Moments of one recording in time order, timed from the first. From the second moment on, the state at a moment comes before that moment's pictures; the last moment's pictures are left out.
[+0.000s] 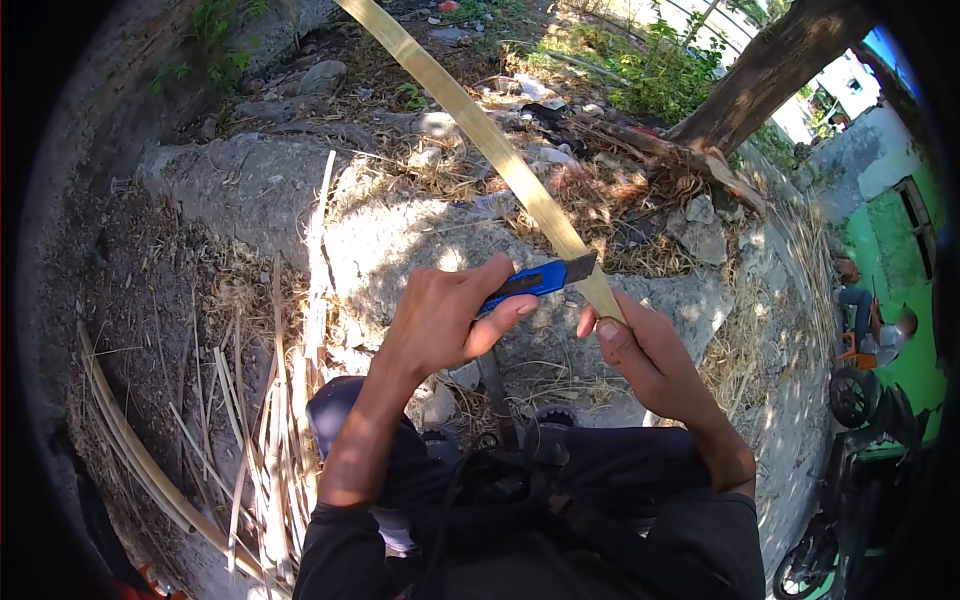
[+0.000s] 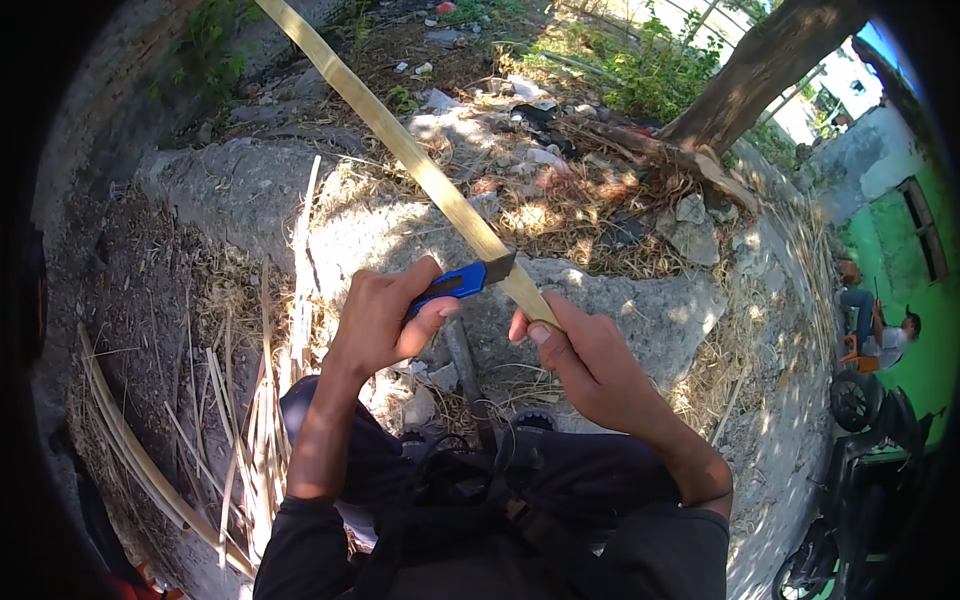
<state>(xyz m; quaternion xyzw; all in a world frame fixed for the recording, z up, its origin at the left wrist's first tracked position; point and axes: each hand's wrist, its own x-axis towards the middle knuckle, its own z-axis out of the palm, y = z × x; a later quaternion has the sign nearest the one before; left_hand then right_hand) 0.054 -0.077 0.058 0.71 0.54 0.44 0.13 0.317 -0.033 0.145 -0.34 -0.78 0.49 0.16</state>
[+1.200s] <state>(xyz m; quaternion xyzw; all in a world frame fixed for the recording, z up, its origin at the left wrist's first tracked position) -0.010 -0.070 0.053 0.59 0.62 0.52 0.05 0.320 -0.038 0.141 -0.35 -0.75 0.55 0.08</state>
